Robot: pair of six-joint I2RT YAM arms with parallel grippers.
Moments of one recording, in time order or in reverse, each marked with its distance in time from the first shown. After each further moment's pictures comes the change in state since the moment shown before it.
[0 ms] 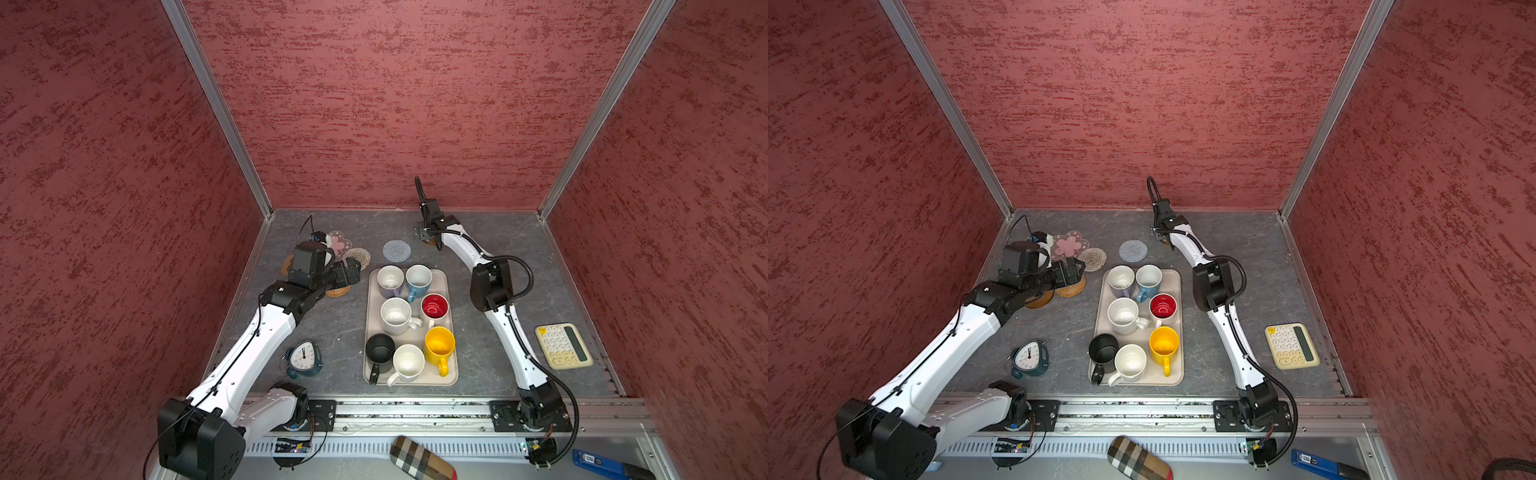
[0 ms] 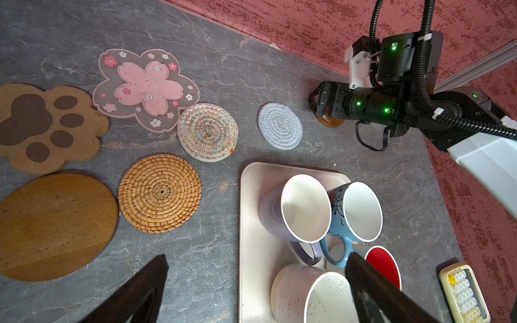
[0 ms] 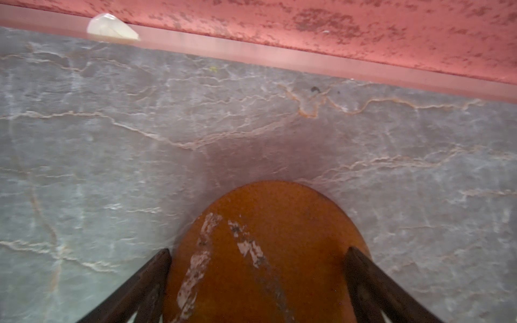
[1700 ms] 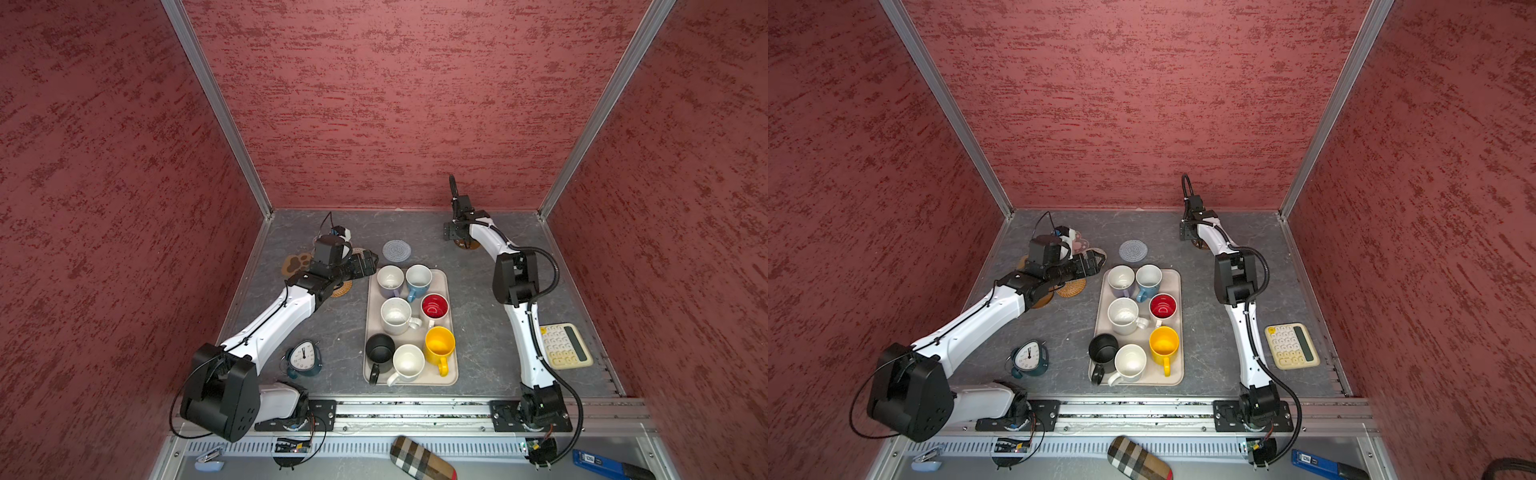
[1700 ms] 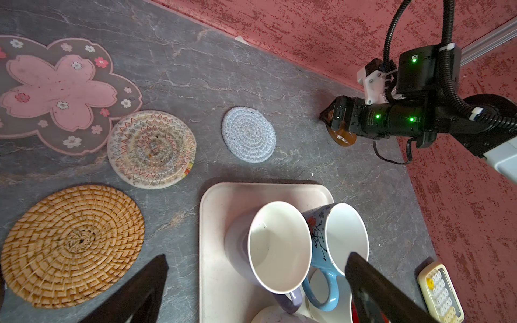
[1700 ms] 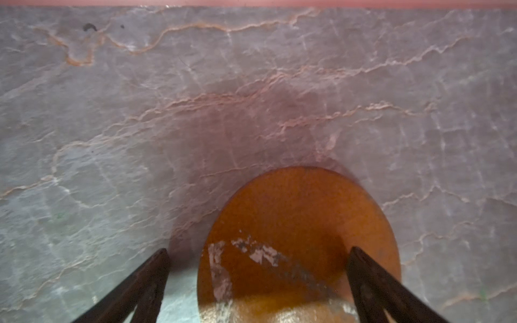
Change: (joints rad) left arm -0.049 0.227 -0.013 0.295 0.078 -0.043; right arm -0.167 -0.173 -0.255 -0.063 -0.034 0.024
